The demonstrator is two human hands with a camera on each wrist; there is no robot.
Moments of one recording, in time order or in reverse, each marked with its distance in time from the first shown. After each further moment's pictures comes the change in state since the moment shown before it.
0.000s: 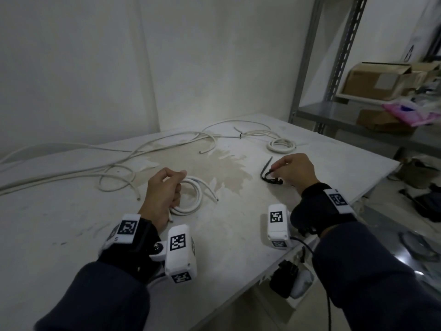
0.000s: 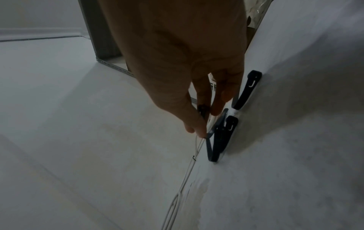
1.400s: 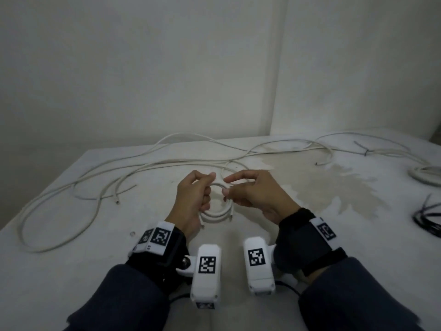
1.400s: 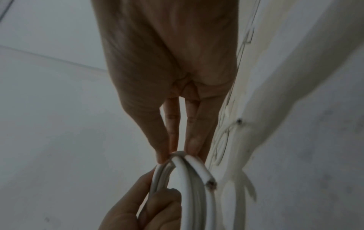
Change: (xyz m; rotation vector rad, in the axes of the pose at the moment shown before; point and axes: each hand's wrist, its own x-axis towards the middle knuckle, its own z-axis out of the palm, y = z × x) left_hand -0.033 0.046 -0.158 -0.041 0.321 0.049; right_hand -0.139 -0.171 0.201 0.575 -0.854 -0.133
